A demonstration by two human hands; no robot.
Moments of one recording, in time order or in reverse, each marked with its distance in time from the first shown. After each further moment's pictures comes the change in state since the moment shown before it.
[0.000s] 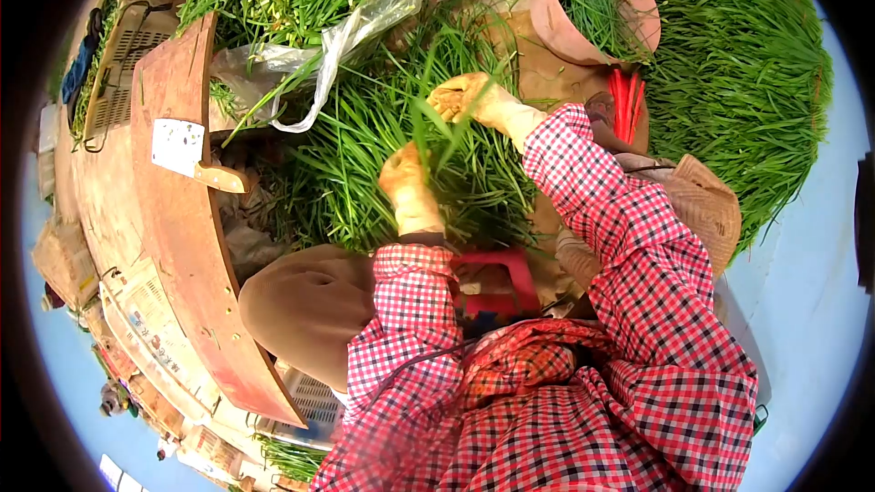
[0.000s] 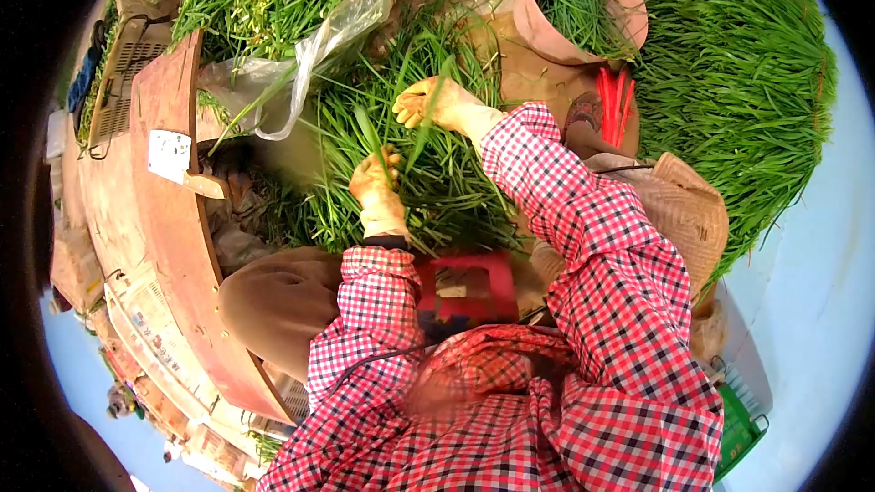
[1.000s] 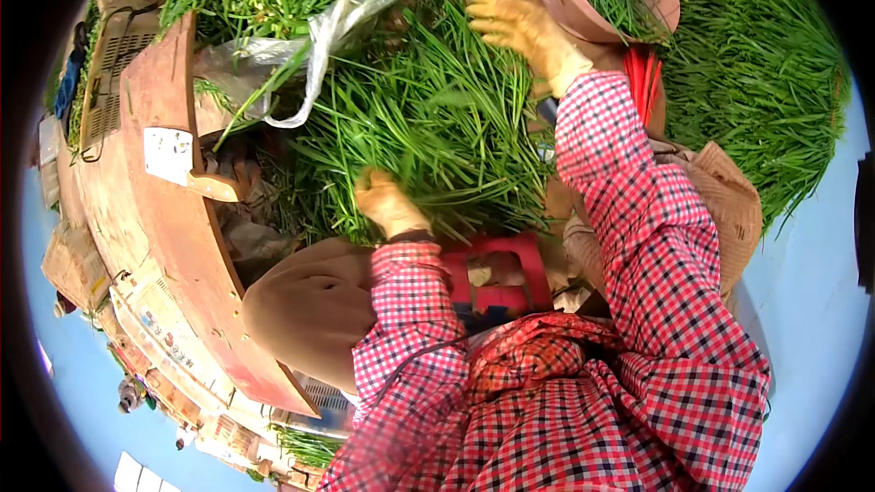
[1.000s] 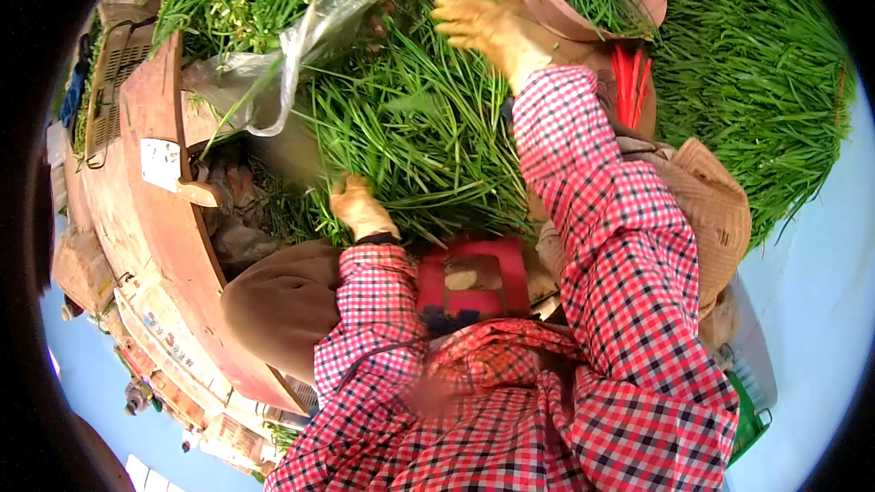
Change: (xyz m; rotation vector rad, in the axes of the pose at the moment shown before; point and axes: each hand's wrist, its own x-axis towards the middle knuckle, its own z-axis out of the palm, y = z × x) left_hand -0.001 -0.006 -0.045 -0.046 0.334 0.082; right_hand -0.007 -0.033 -0.069 0.391 0.350 -0.087
